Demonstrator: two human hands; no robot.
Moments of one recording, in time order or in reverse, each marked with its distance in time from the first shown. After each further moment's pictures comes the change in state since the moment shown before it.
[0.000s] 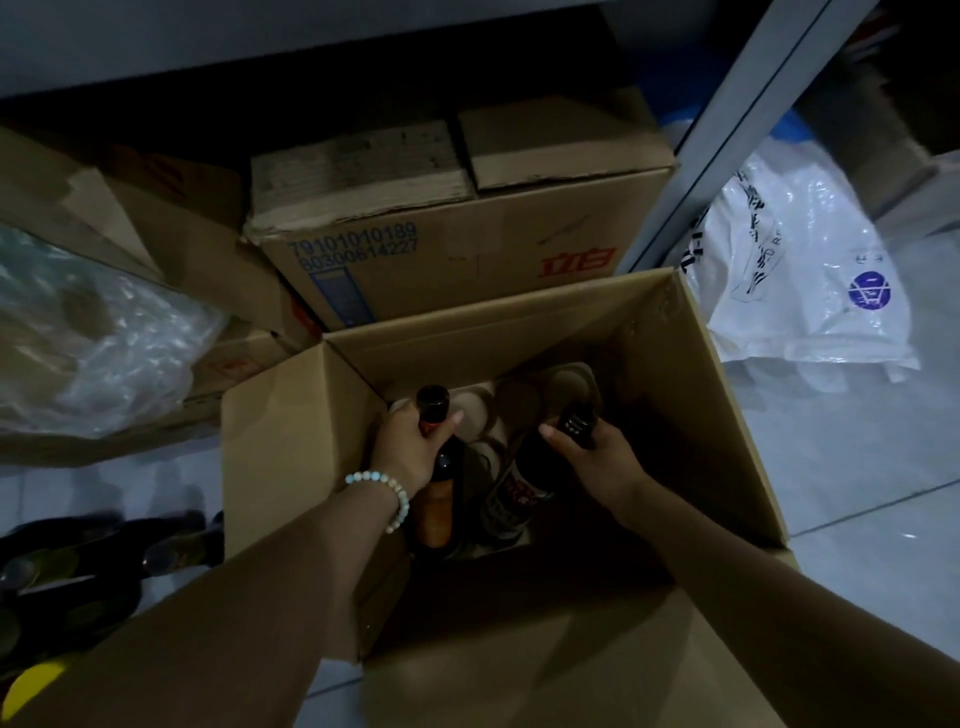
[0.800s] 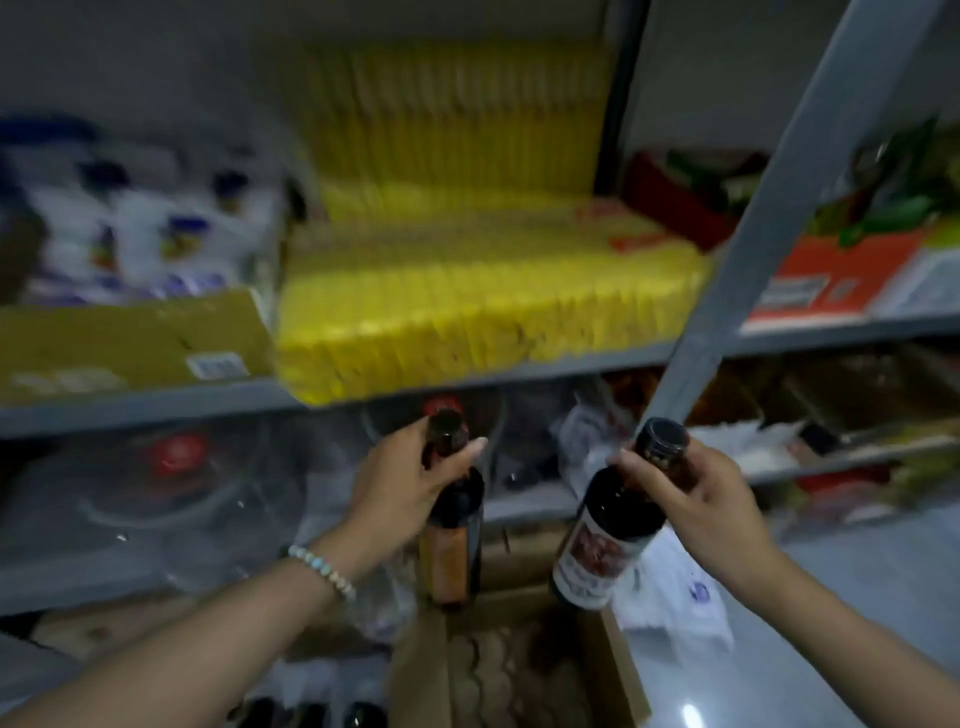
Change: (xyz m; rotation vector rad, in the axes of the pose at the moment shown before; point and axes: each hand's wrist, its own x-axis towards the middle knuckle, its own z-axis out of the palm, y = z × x) left_hand -0.397 0.470 -0.342 0.085 0.302 0.716; right_hand -0.490 -0.502 -0.047 -0.149 0.120 -0.893
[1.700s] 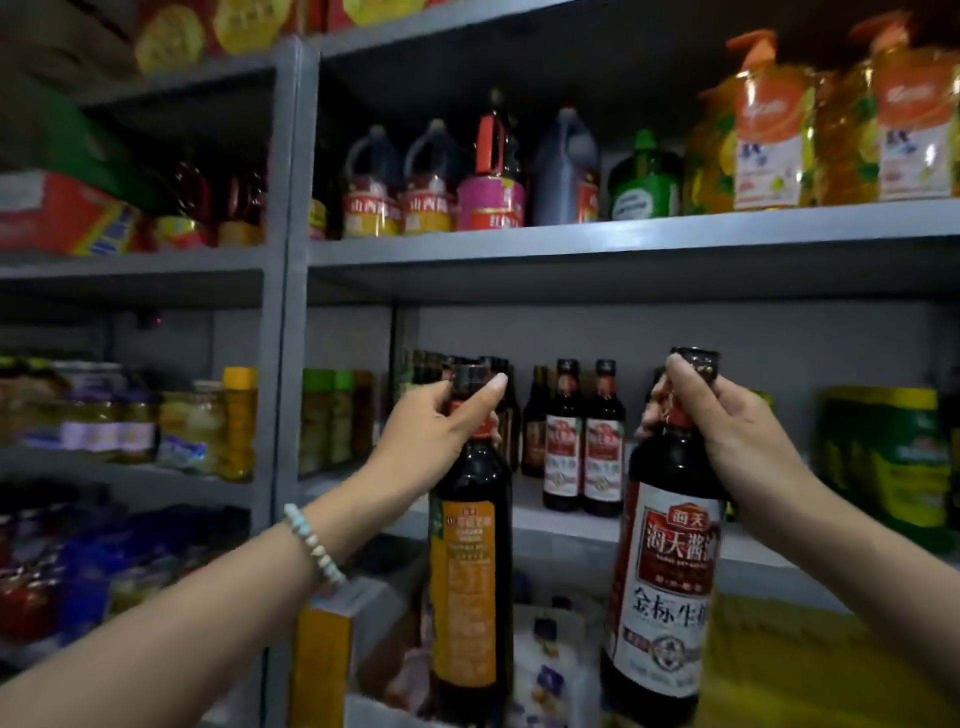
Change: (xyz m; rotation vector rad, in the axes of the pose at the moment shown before) left_hand -0.087 0.288 -0.538 -0.001 0.654 0.386; right_hand 0.005 -0.568 0.188 0.493 -0.321 -0.606
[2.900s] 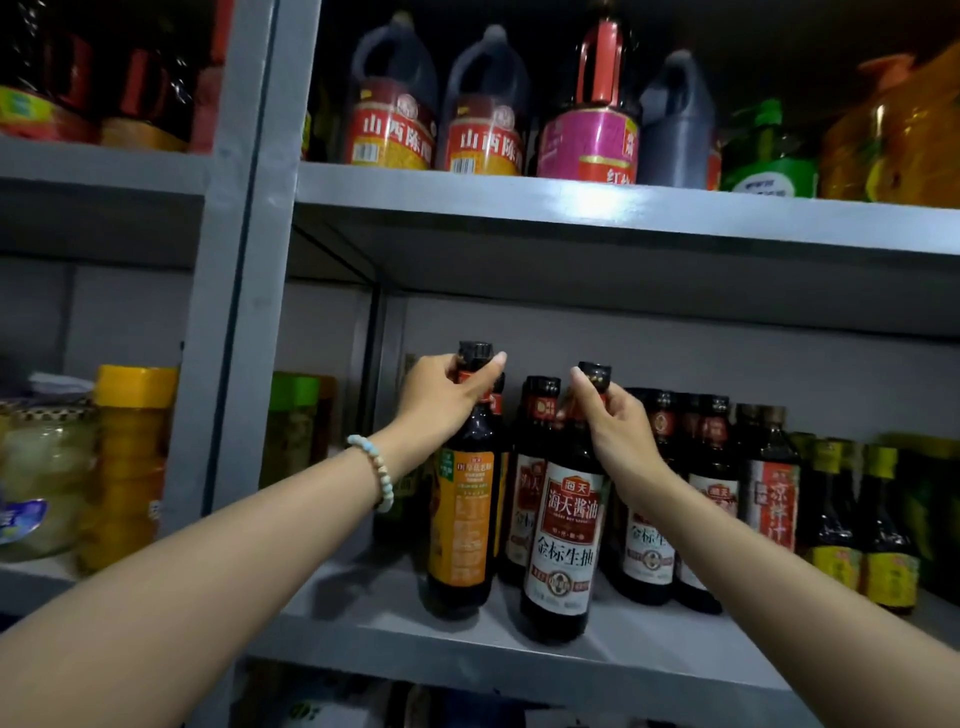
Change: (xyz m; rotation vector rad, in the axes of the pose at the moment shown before) left_hand 0.235 -0.214 -0.052 -0.059 0.013 -0.033; right_hand 0.224 0.171 0.176 -0.226 0.107 -0.072
